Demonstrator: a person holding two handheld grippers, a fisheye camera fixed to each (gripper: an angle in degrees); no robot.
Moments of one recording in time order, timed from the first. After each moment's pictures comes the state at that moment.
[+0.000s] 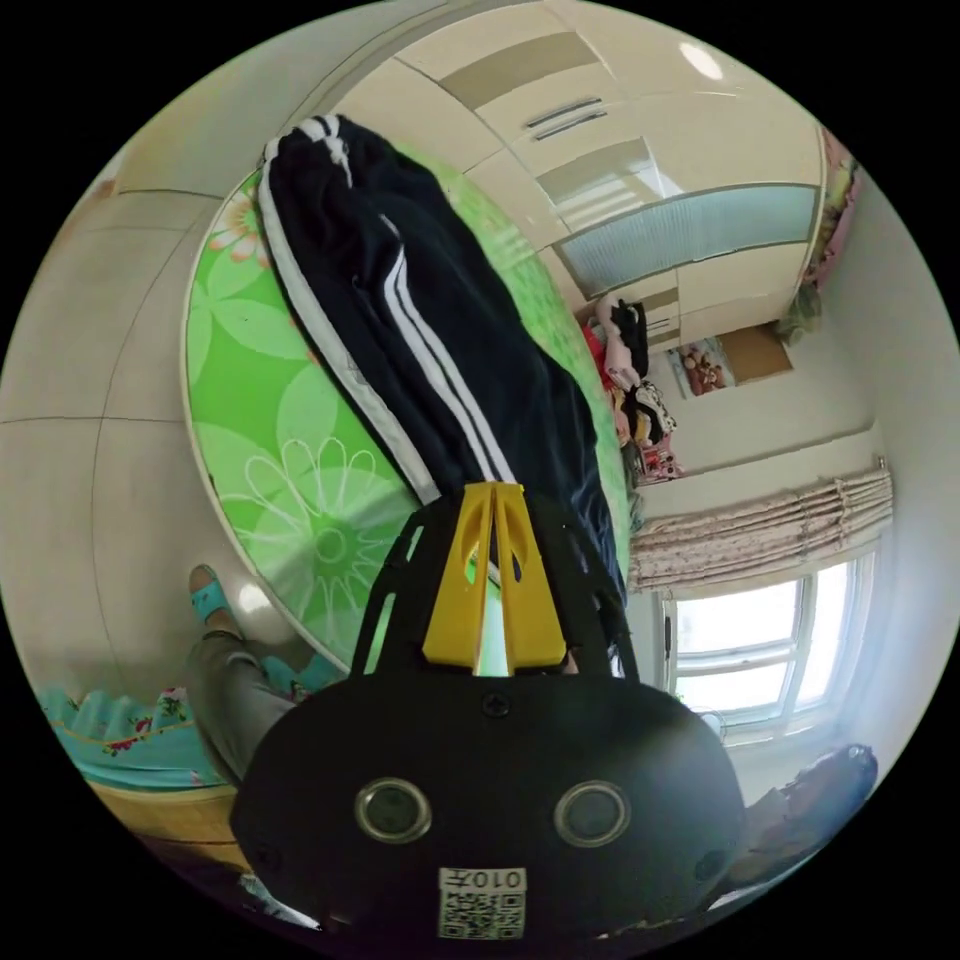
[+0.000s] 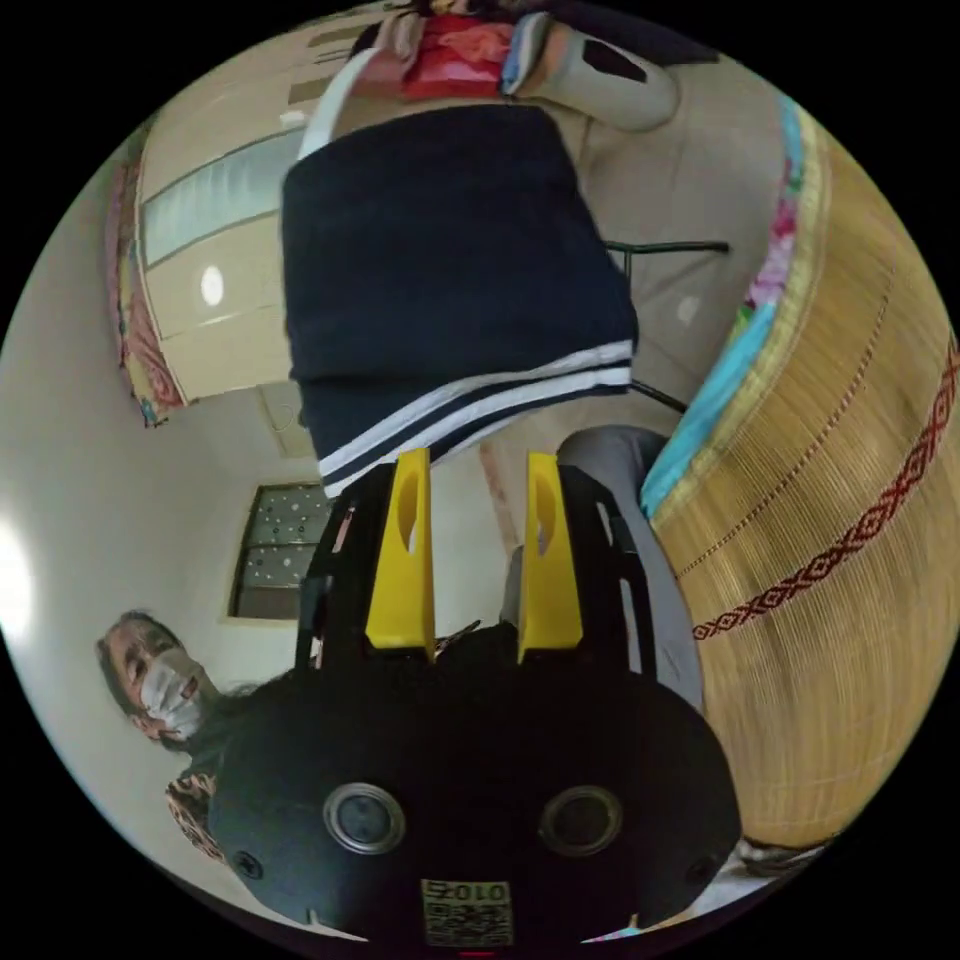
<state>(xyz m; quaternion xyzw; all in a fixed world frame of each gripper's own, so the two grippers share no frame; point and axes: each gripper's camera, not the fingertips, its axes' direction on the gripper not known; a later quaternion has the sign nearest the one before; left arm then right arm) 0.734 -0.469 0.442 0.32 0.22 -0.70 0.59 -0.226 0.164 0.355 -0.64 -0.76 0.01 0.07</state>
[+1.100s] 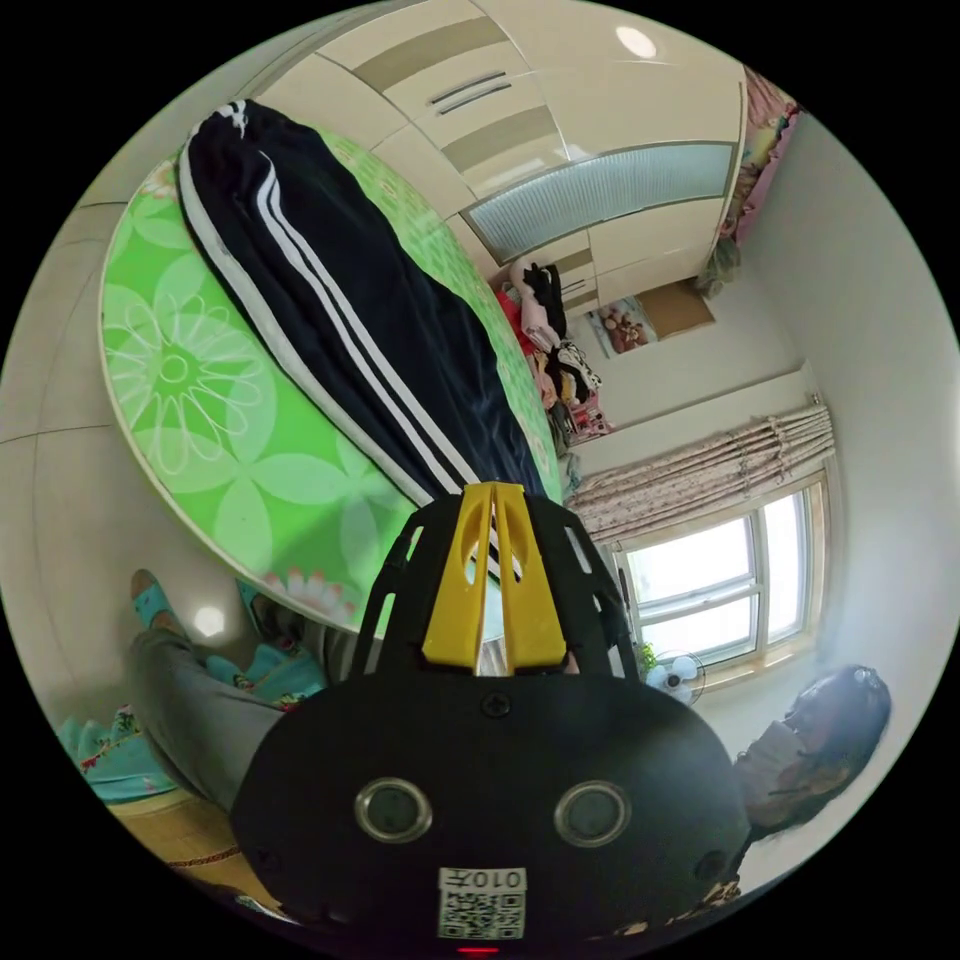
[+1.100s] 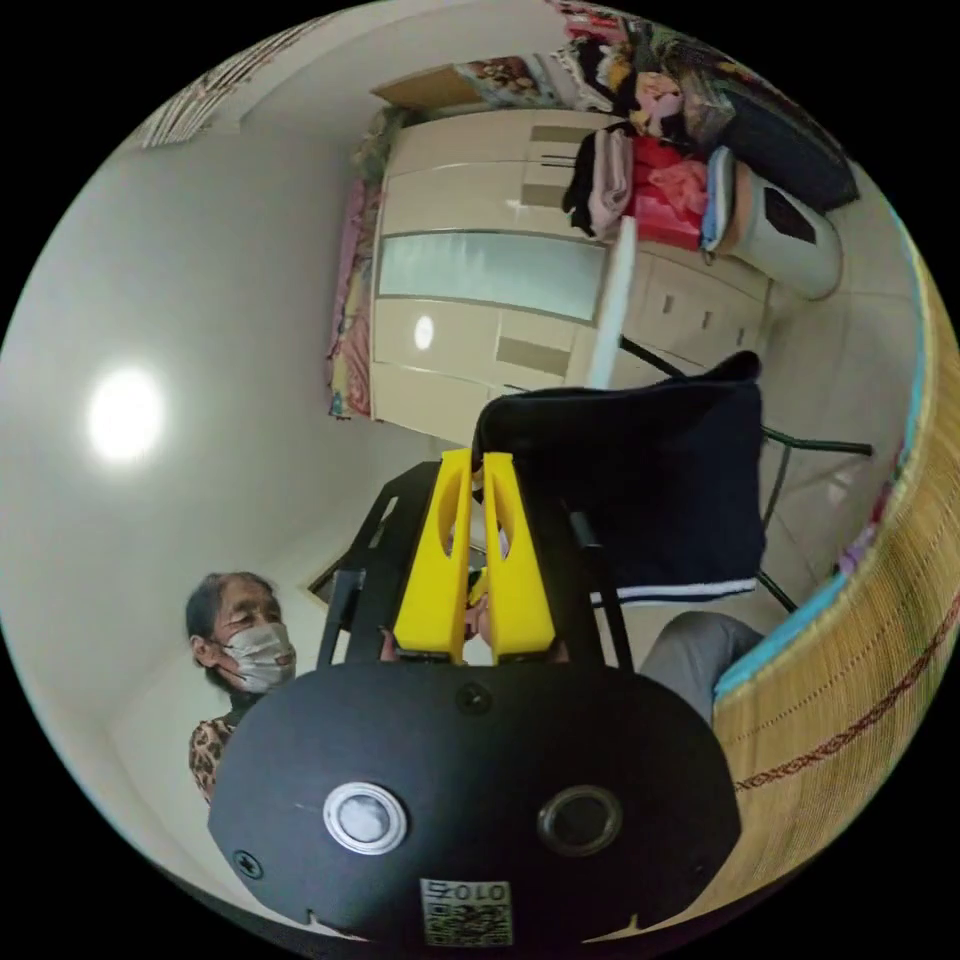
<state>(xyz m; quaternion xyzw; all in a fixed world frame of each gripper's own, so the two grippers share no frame) 0.839 -0.546 0.417 0.39 0.28 -0.62 0.61 -0.130 0.030 0.534 -0.44 -0.86 0.25 0.01</state>
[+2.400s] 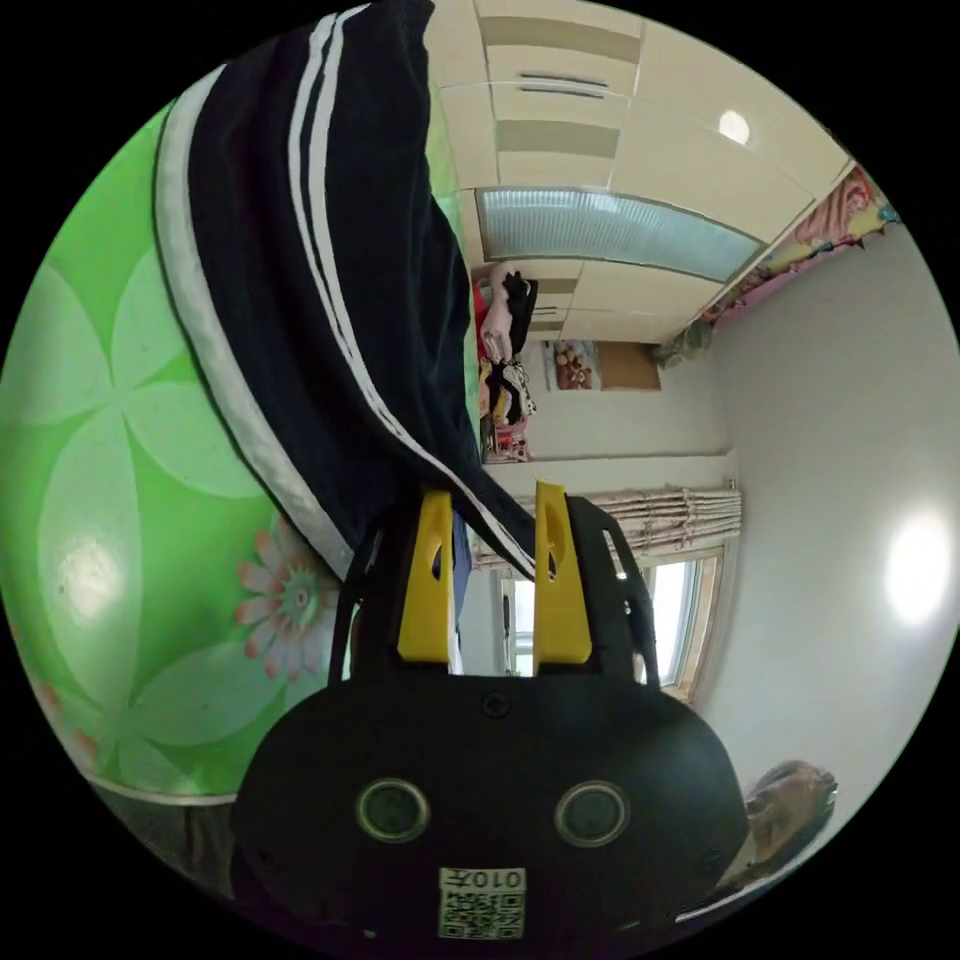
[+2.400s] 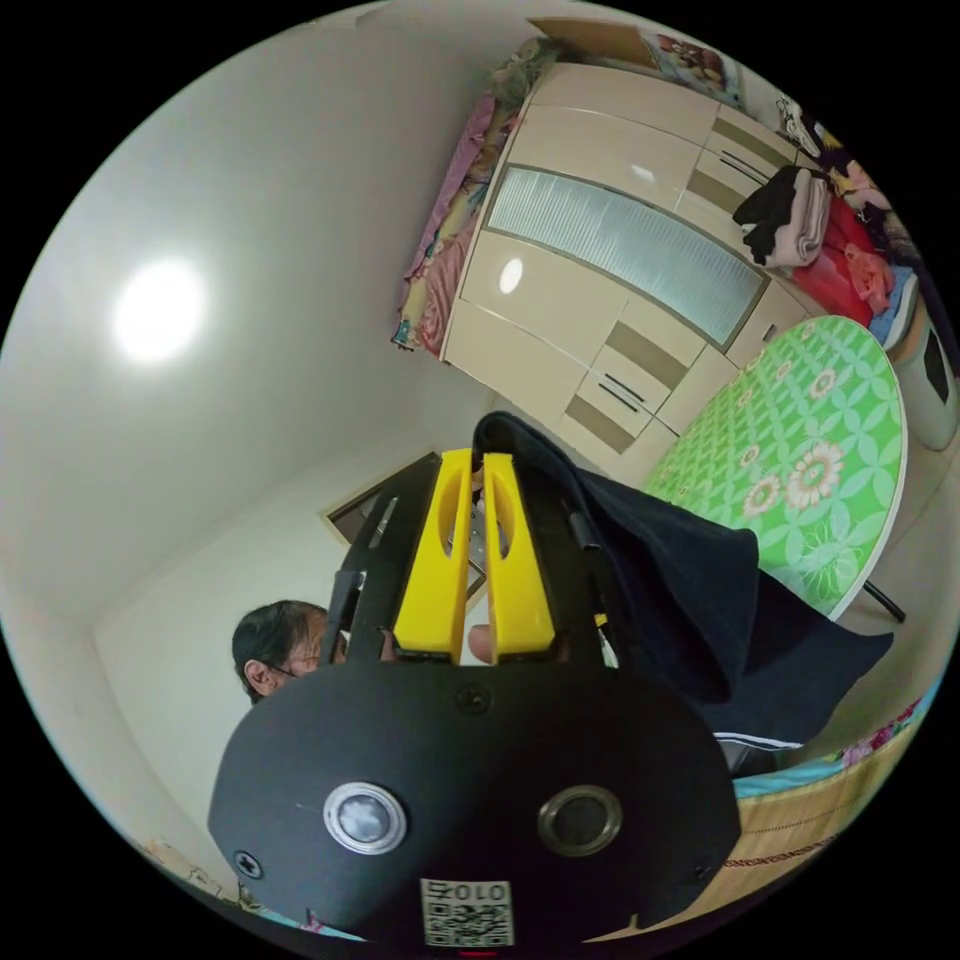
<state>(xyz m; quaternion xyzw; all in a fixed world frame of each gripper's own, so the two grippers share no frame) 0.809 -0.632 0.479 0.46 0.42 -0.62 0.48 -0.020 -0.256 0.479 -0.31 -0.93 0.19 -0.03</state>
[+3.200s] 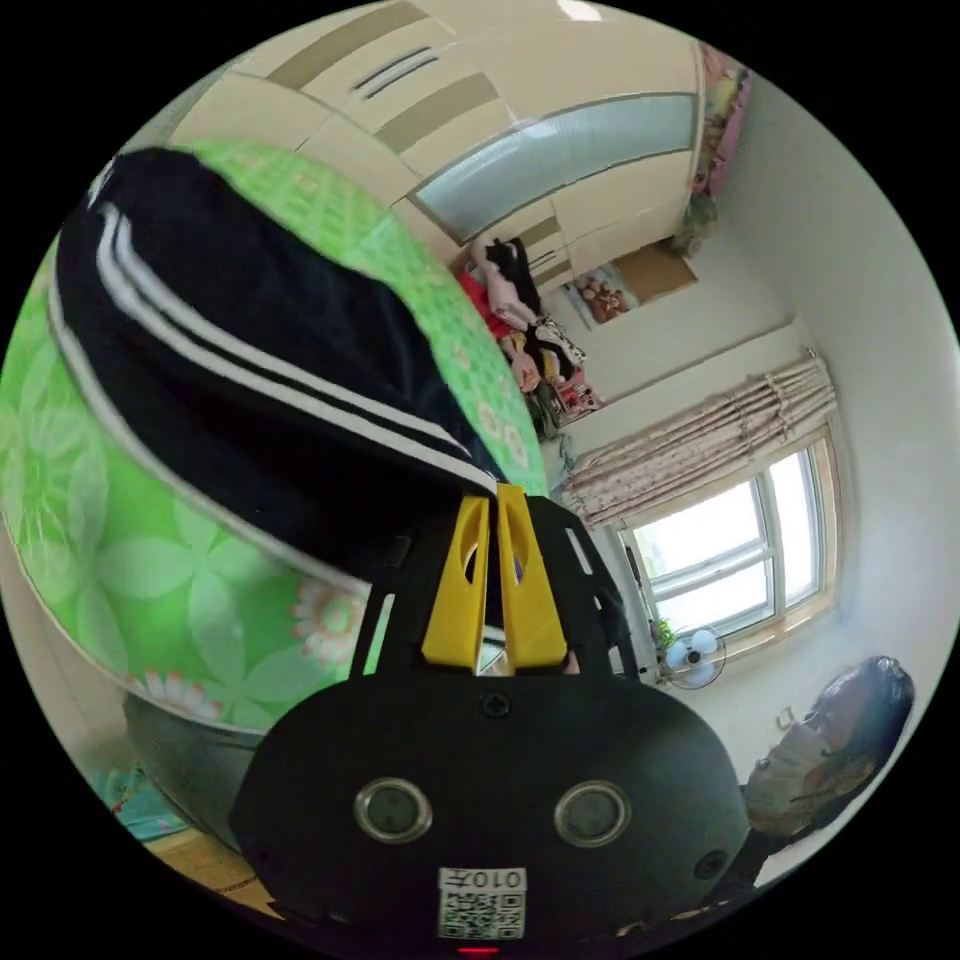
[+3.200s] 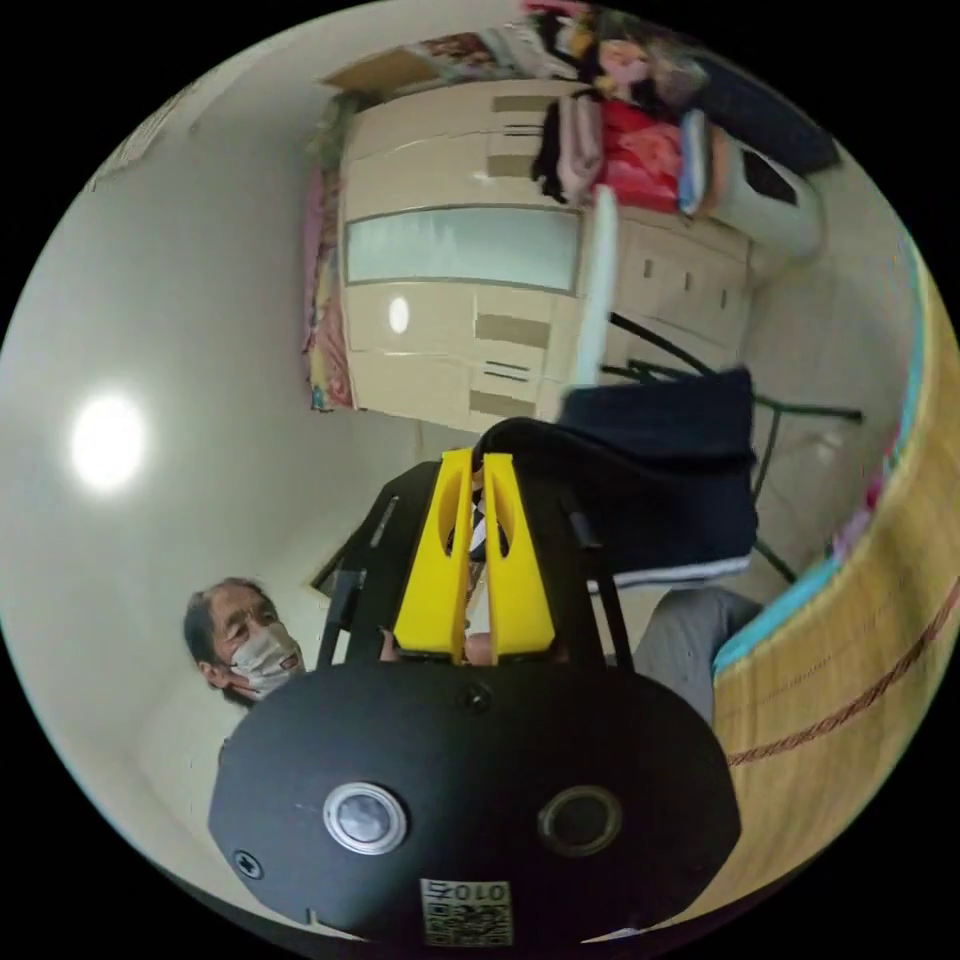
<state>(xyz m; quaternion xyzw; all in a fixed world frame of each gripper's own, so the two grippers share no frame) 0.799 -0.676 0.372 0.40 0.25 -0.58 0.67 -0.128 -0.048 0.498 -0.48 -0.85 0.21 -0.01</state>
